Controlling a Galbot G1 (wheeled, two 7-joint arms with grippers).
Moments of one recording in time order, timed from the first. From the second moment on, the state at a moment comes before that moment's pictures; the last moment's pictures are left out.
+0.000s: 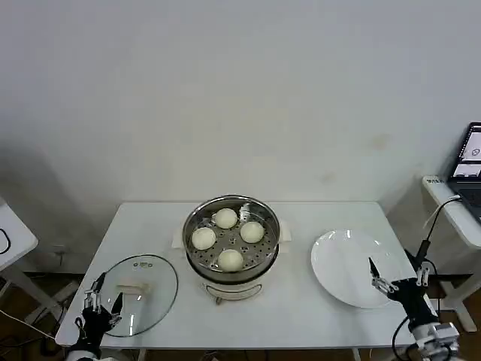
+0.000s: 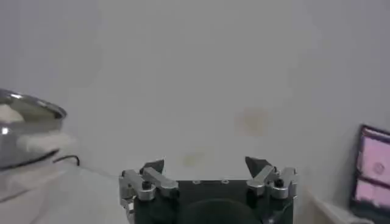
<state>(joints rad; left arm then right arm) 1.71 -1.16 -0.70 -1.92 0.92 0.03 -0.10 -1.60 1.29 0.92 1.94 0.16 0.14 -0.25</state>
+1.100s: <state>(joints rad) 1.55 -1.10 -0.60 -1.70 1.07 0.03 -0.11 -1.69 1.38 0.93 1.95 0.13 0.19 -0.26</state>
